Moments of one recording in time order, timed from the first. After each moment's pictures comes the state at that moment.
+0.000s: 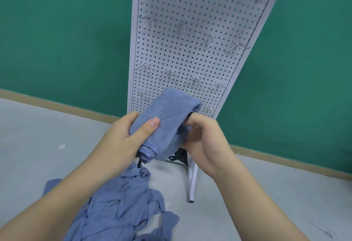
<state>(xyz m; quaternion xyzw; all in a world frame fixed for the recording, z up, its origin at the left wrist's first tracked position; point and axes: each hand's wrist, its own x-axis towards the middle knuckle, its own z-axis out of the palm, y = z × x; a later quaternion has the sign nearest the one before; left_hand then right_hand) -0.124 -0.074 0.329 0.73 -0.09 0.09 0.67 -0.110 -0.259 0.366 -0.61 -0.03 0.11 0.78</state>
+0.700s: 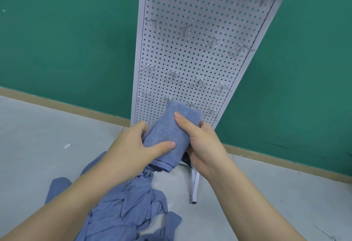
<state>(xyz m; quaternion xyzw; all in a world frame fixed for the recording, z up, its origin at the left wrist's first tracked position) -0.129 -0.077 0.325 0.86 -0.03 0.05 0.51 -0.112 -0.244 0.357 -0.62 0.06 0.07 0.78</state>
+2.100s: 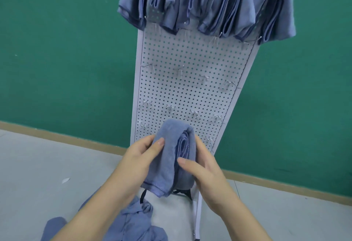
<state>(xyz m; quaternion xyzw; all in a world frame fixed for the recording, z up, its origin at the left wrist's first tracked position) -0.105 -0.093 0.370 0.62 -0.07 0.01 0.78 -0.117 -0.266 0.383 -0.70 -0.17 0.01 0.69</state>
